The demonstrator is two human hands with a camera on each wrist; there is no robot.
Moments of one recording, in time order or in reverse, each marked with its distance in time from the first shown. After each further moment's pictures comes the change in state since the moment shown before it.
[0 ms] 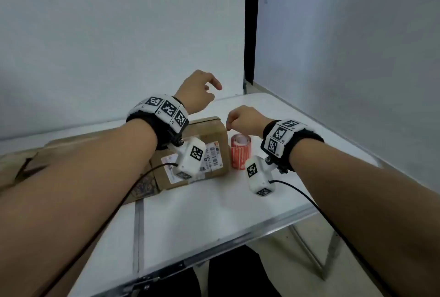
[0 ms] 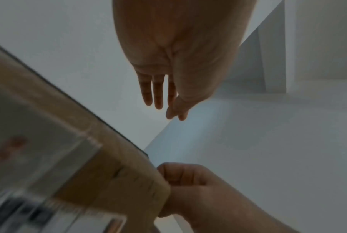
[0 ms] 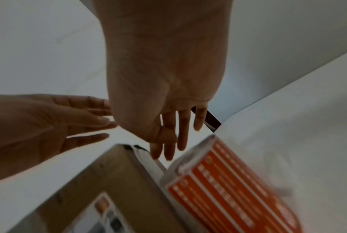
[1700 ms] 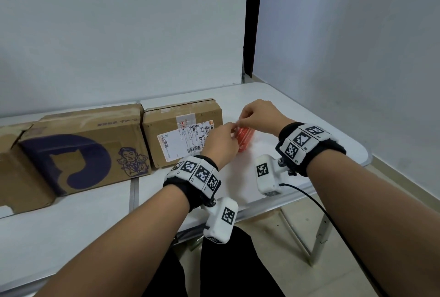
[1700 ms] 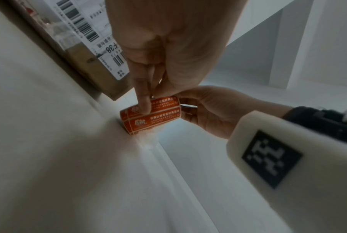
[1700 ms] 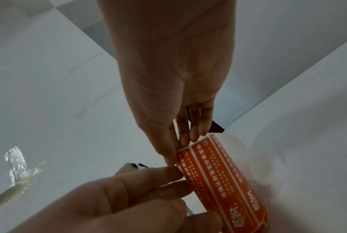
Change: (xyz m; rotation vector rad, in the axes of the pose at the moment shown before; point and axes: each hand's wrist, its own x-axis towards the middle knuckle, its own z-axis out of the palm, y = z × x) left_hand -0.097 0.019 0.116 -0.239 -0.044 -0.279; right_hand -0.037 0.033 -0.004 -0.053 0.116 -0.040
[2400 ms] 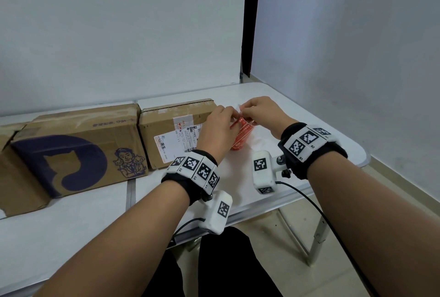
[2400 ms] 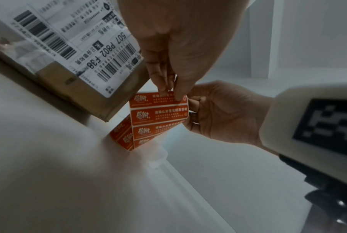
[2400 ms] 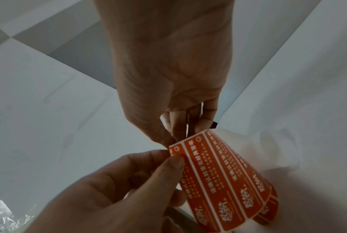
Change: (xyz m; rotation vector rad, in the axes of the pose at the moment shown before) left_hand 0.013 0.005 -0.008 0.114 0.228 0.286; right_hand -0.001 0.001 0.001 0.464 0.061 0.157
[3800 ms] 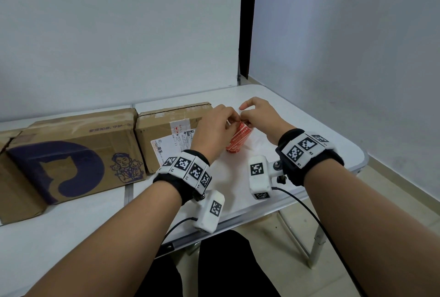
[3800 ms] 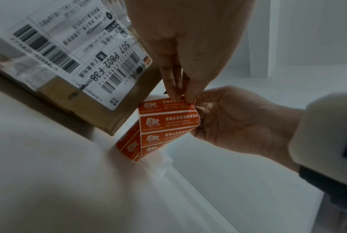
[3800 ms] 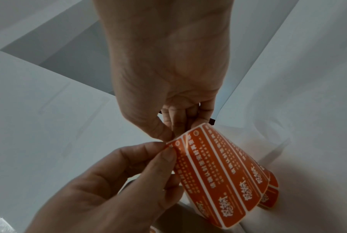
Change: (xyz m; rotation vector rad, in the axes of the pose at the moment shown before) left_hand 0.007 0.000 -0.009 0.055 -0.024 0.115; right_hand -0.003 0.001 0.004 0.119 0.064 0.027
